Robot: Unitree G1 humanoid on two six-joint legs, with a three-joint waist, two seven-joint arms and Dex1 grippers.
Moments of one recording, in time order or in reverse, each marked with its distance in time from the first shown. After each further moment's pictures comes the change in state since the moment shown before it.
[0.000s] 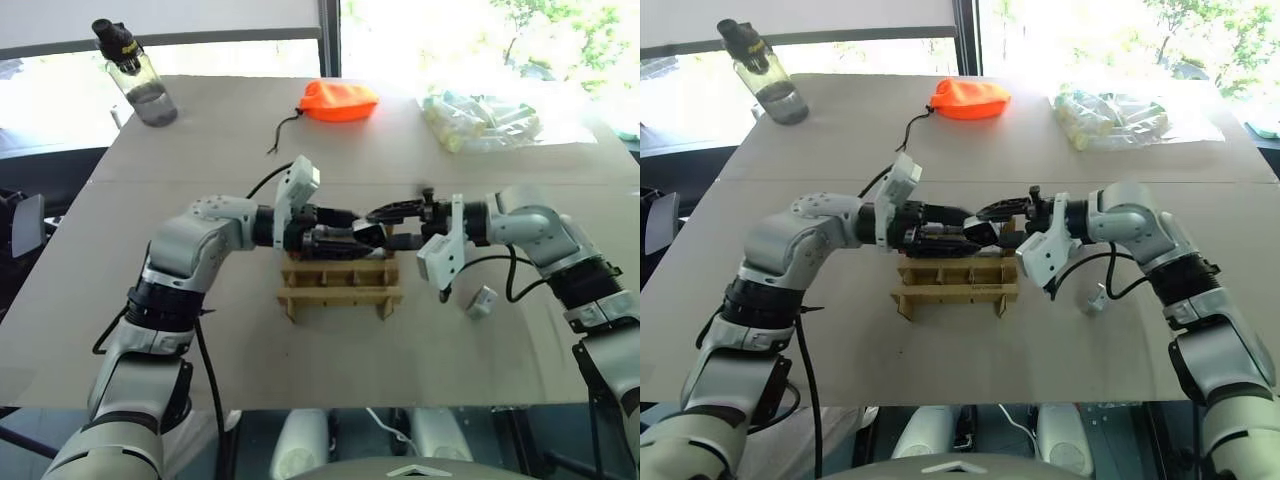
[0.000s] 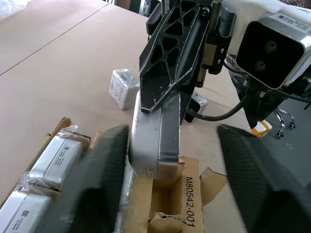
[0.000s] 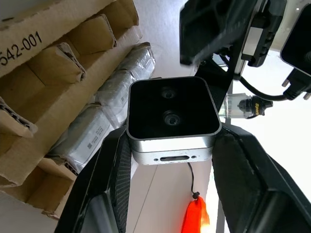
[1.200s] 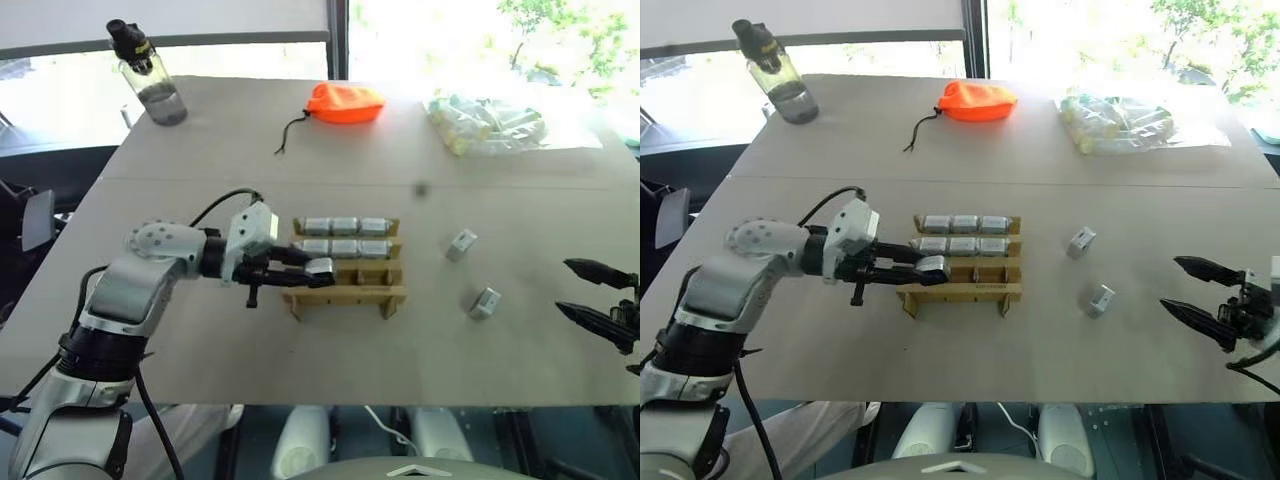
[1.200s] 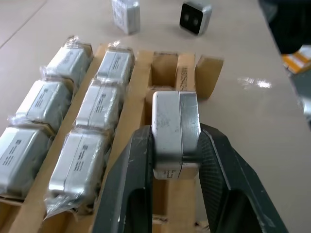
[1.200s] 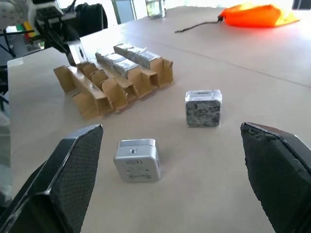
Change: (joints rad) left arm 0.243 0.225 0.041 -0.093 0.191 -0.379 -0.145; right arm 0.907 -0.210 -0.813 -0.086 1.022 0.963 0.628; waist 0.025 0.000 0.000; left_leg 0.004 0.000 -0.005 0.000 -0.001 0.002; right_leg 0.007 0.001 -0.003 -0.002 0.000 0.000
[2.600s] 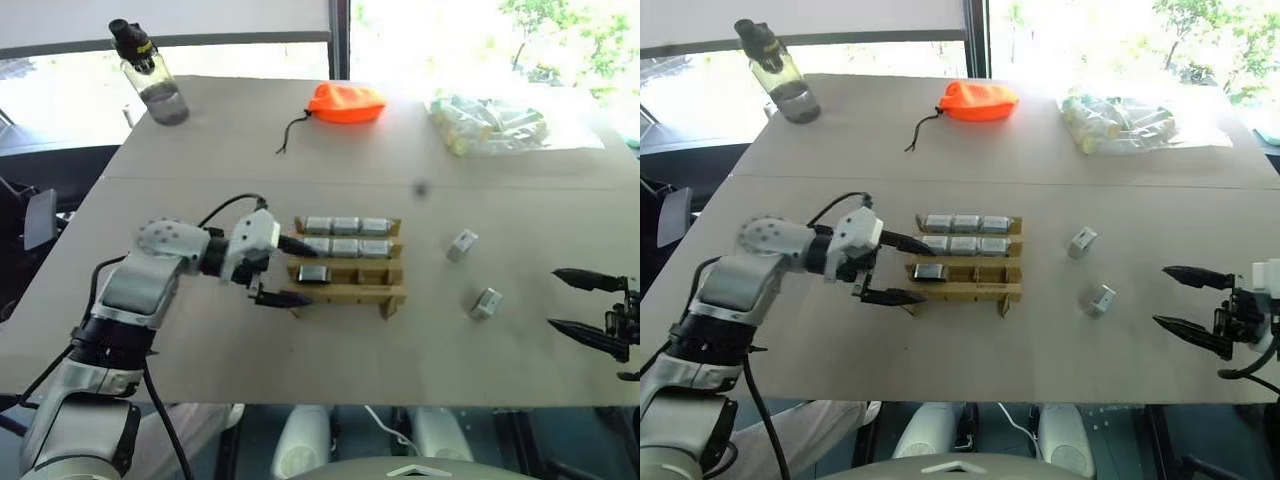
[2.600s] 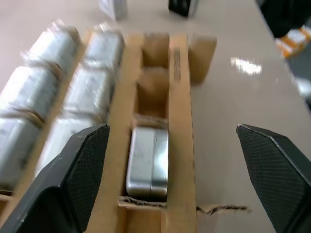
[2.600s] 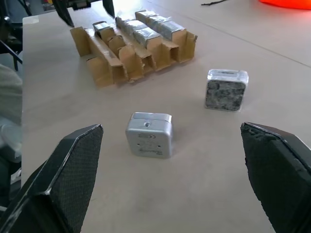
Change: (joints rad) left arm 0.002 -0.010 0.071 0.033 -0.057 -0.002 -0.066; right arm -0.023 -0.040 0.087 -0.045 -0.092 -0.017 0.022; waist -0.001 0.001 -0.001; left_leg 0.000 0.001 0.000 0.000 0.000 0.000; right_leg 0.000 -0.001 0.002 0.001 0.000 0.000
